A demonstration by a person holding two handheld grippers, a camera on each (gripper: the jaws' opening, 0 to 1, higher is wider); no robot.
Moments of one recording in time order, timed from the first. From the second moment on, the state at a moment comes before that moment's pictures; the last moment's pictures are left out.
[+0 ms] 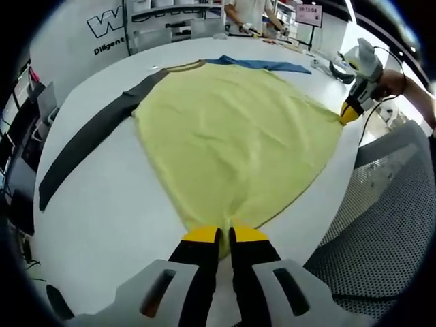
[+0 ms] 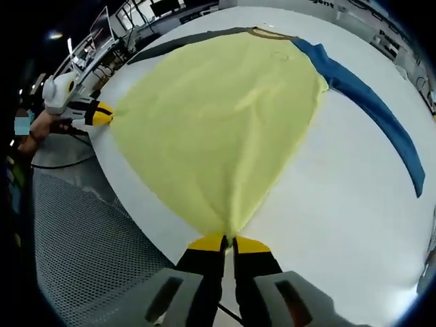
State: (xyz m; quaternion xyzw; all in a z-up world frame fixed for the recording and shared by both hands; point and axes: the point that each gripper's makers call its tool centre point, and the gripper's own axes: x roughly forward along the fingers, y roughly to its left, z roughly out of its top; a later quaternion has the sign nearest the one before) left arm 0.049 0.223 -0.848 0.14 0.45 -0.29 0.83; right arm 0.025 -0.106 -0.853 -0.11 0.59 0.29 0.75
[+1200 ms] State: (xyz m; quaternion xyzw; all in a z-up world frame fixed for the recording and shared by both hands) left arm 0.066 0.204 -0.796 0.14 0.34 -0.28 0.88; right arm 0.095 -0.146 -0.805 -0.13 0.43 0.21 0.87
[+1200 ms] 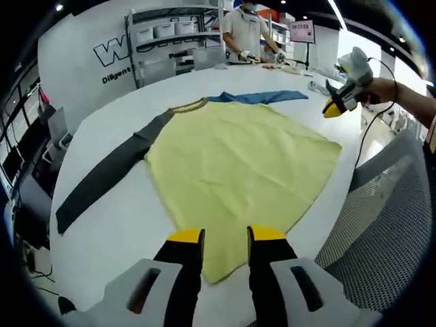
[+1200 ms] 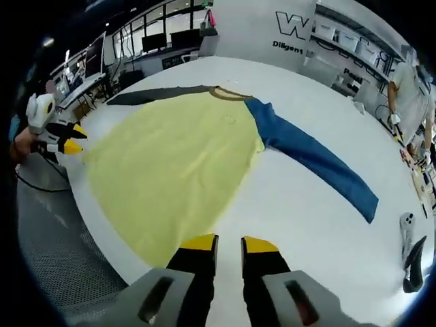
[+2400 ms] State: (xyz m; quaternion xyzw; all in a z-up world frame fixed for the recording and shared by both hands) left arm 0.089 0.168 -0.751 0.11 0.23 -0.28 0.92; right arm 0.179 -0.295 -0.791 -0.08 0.34 0.01 0.94
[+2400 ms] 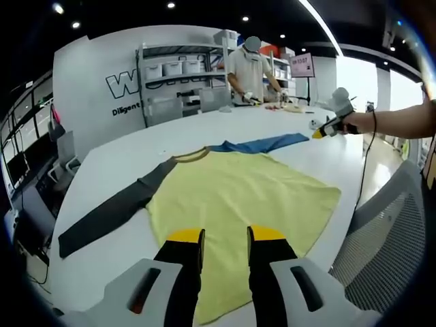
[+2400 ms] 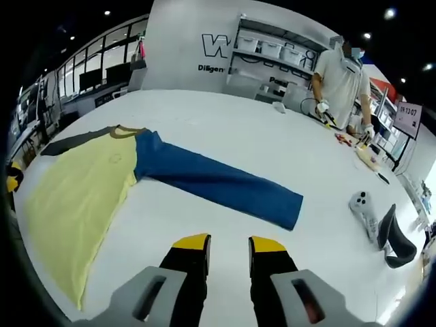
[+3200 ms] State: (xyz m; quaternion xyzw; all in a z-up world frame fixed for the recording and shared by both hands) left arm 0.092 0.175 -0.752 0.11 0.24 -0.27 0.92; right arm 0.237 -0.375 -0.814 -0.06 0.37 -0.06 0.93
